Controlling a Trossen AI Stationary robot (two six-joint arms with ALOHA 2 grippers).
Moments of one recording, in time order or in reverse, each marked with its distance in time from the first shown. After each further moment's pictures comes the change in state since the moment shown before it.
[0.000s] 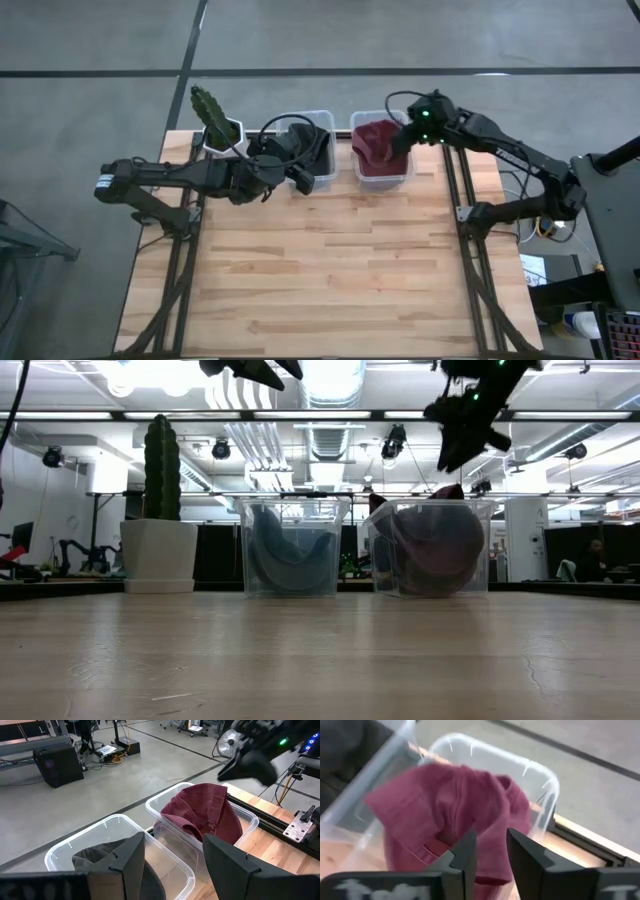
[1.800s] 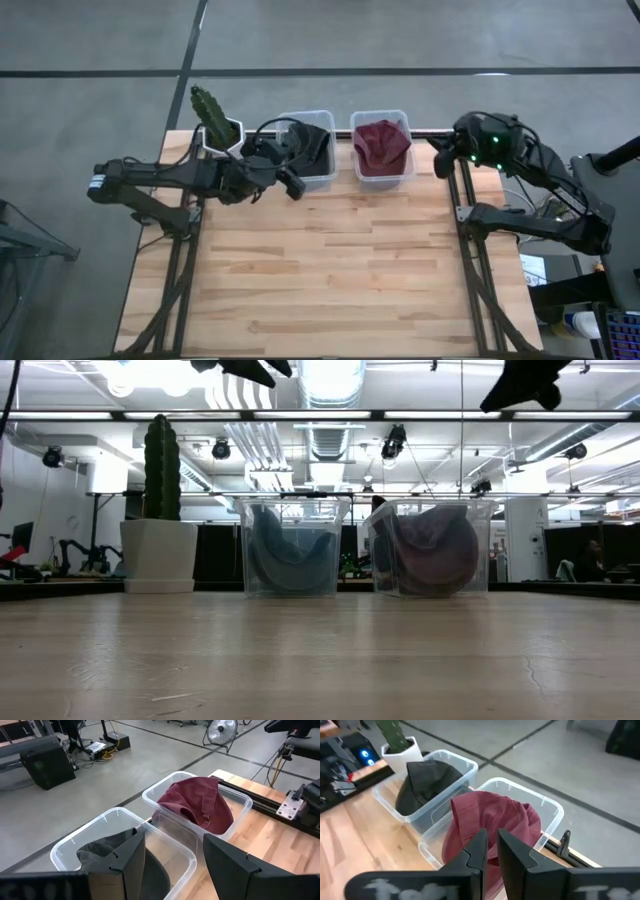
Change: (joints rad) left arm -0.016 -0.059 -0.024 -0.073 0.054 0.043; right arm 0.063 -0.486 -0.122 -0.020 -0.113 -0.120
